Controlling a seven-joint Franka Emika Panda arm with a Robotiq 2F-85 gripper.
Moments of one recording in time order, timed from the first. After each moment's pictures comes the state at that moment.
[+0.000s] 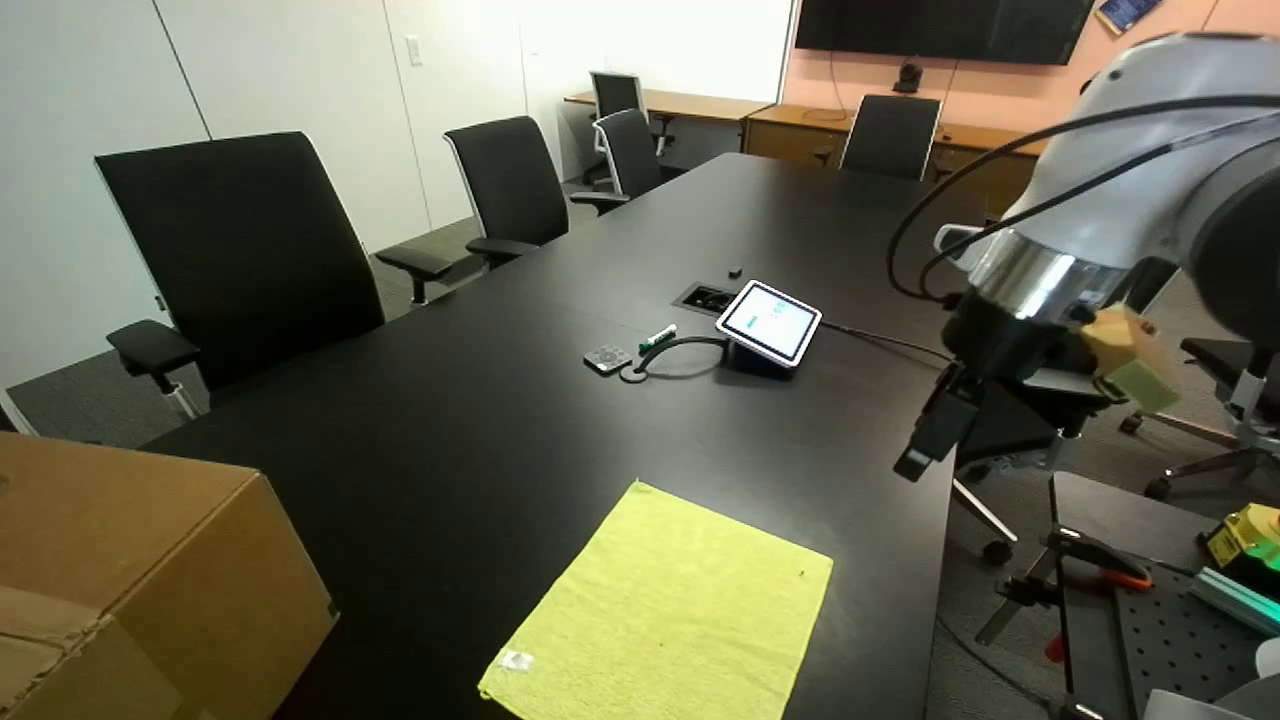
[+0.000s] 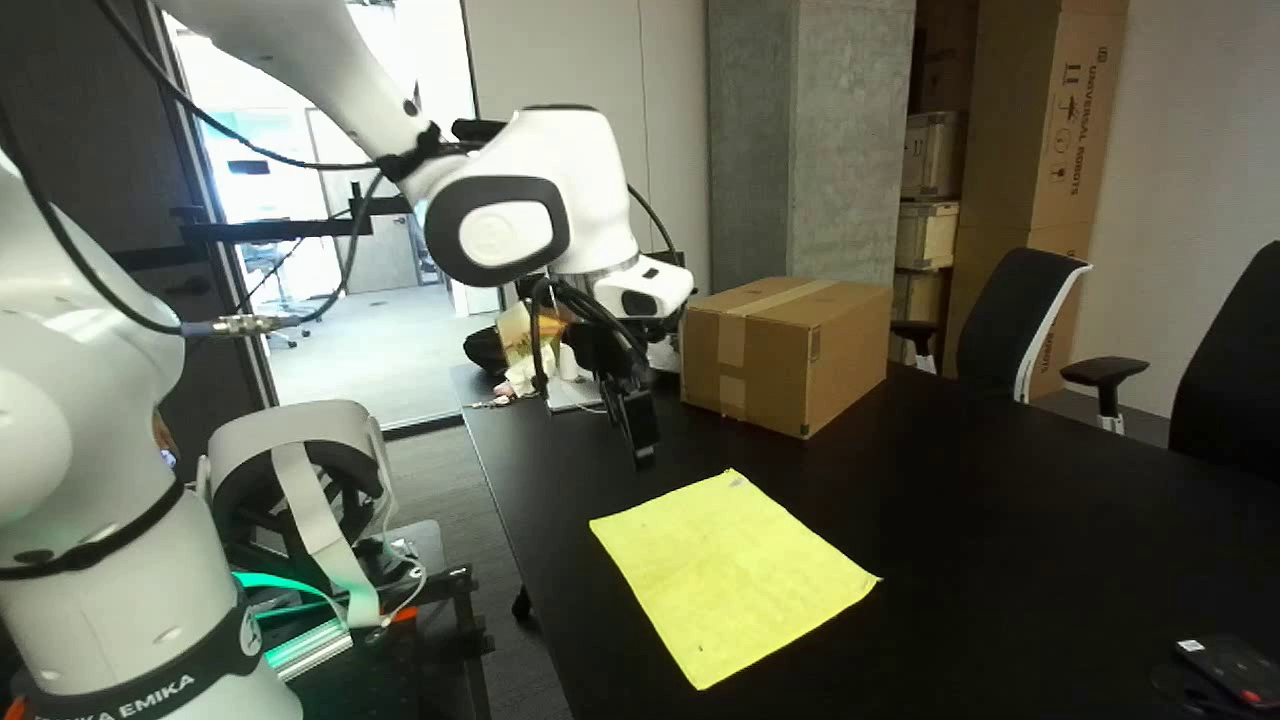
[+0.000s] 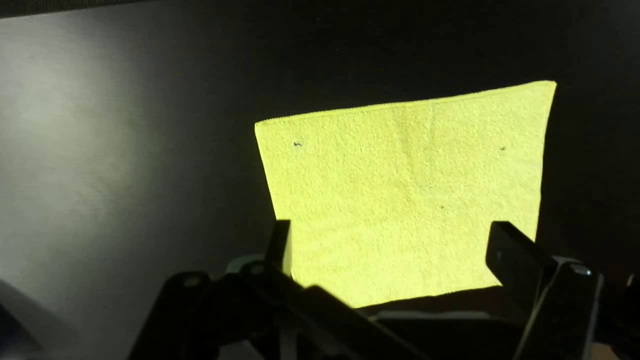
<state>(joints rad) 0.09 -0.29 0.05 -2.79 0.15 2.67 0.07</state>
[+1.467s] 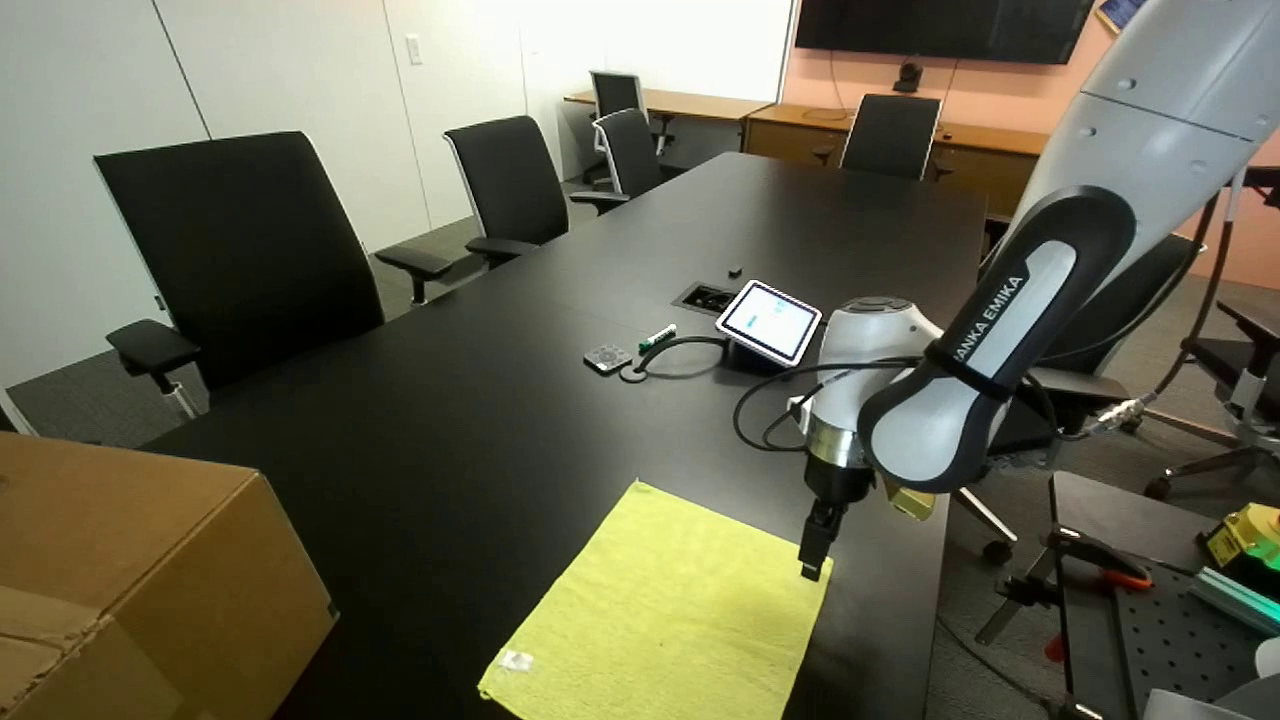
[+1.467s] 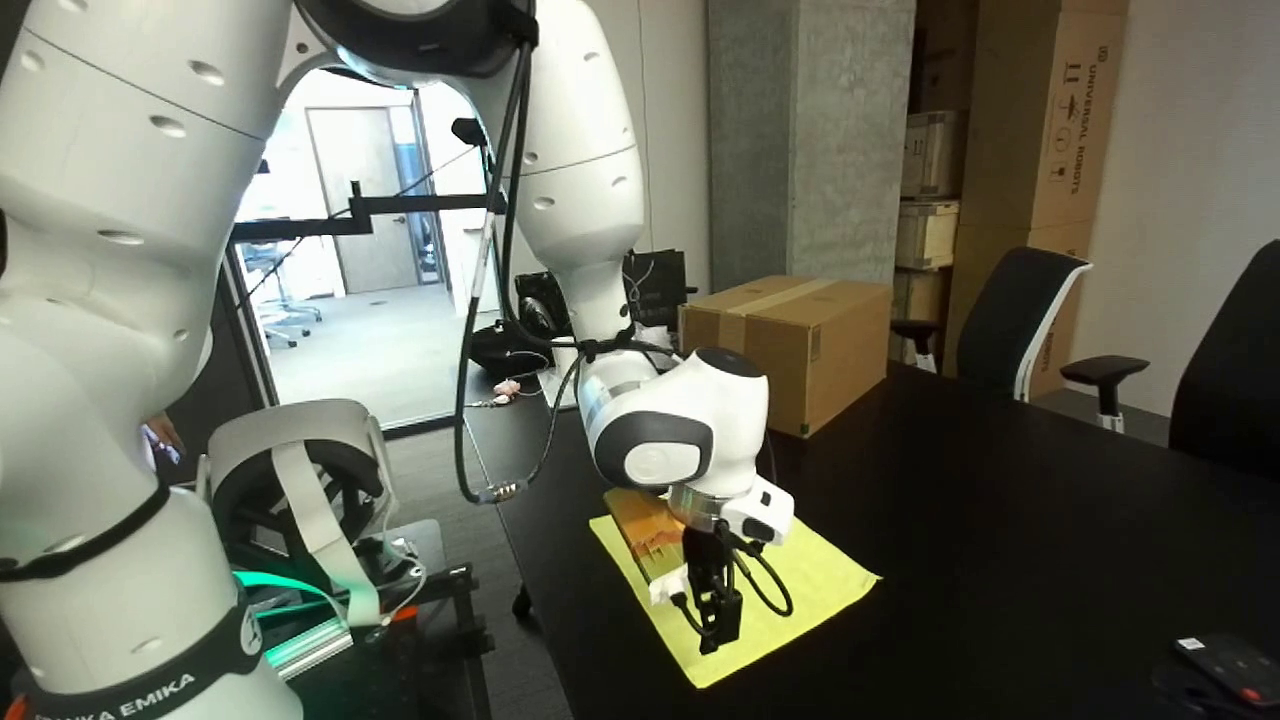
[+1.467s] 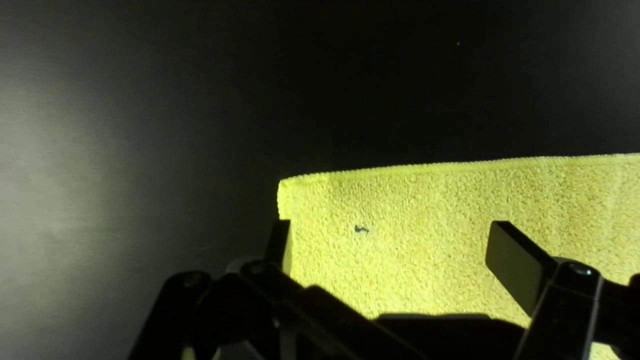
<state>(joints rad) -0.11 0.57 0.14 -2.37 0.16 2.85 -0.16</state>
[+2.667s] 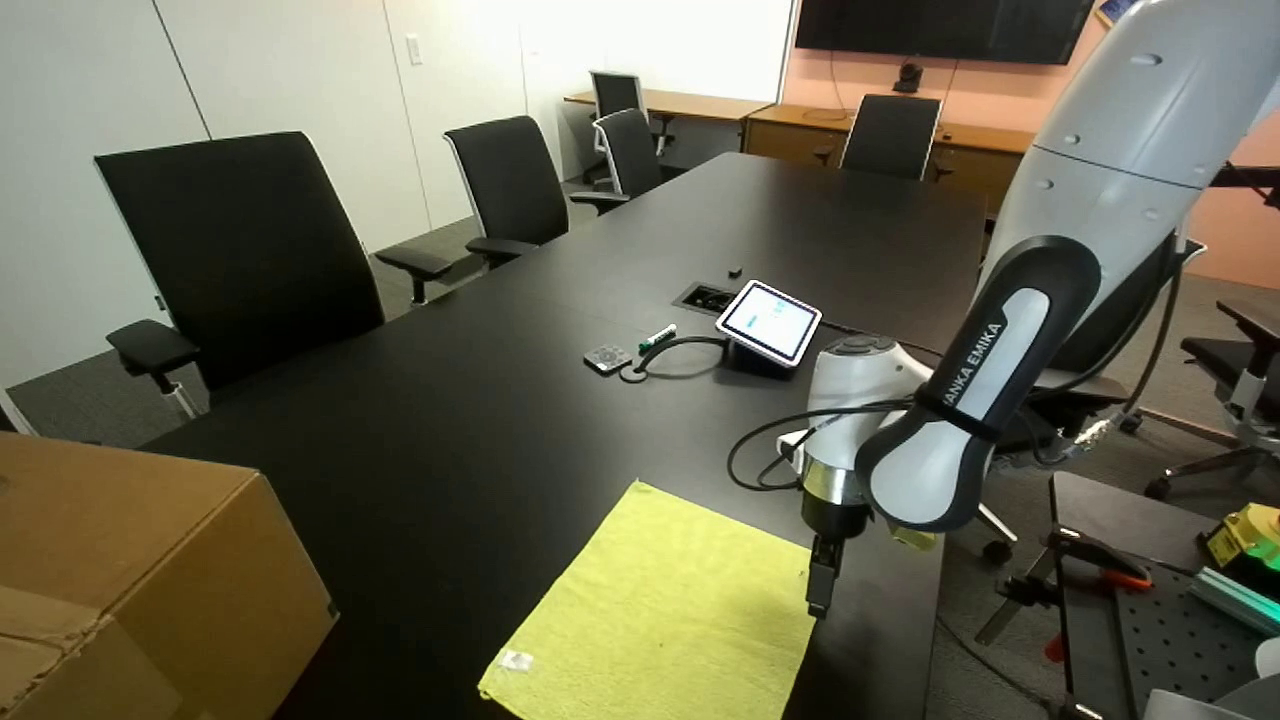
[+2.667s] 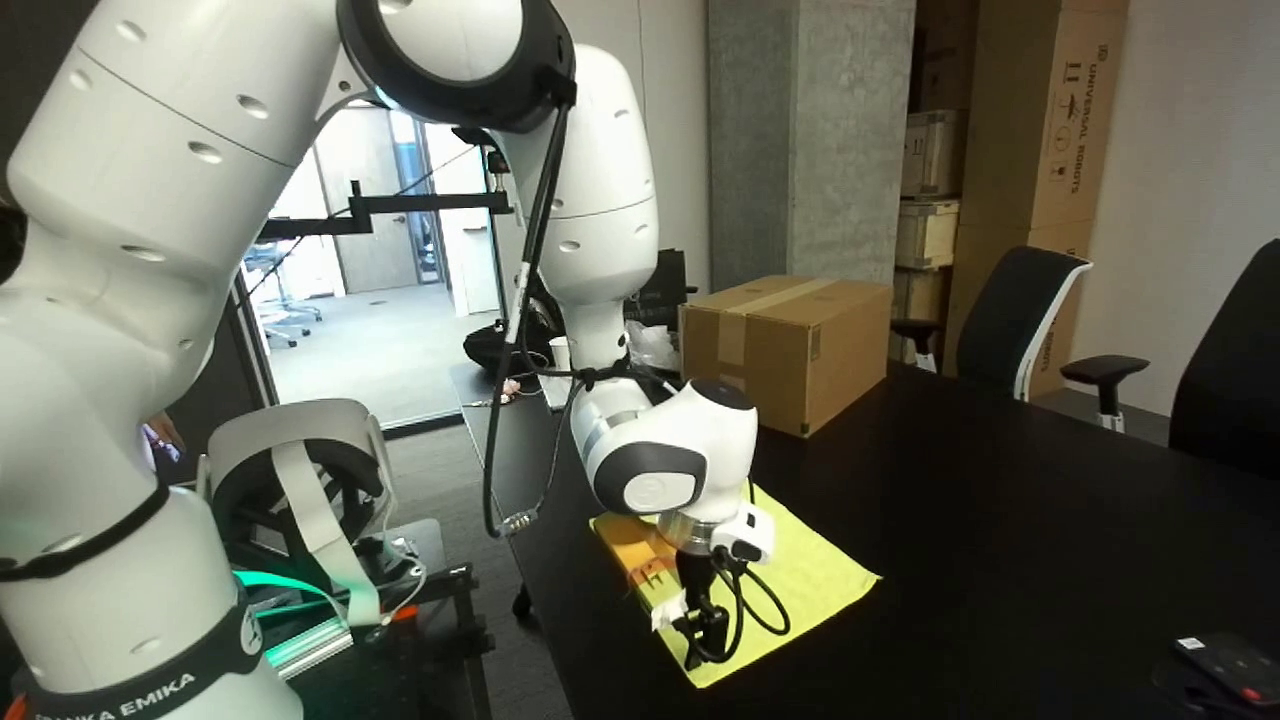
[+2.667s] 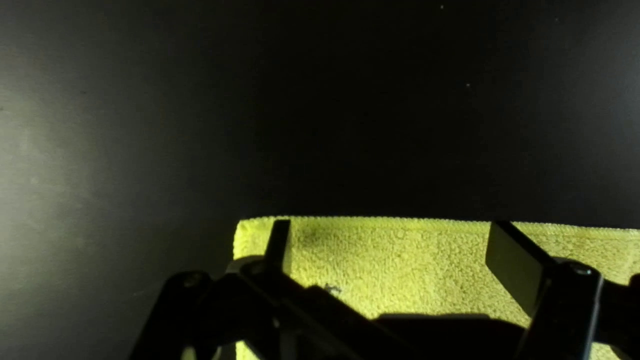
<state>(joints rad) -0.12 0.68 0.17 -2.33 0.09 2.87 -0.22</state>
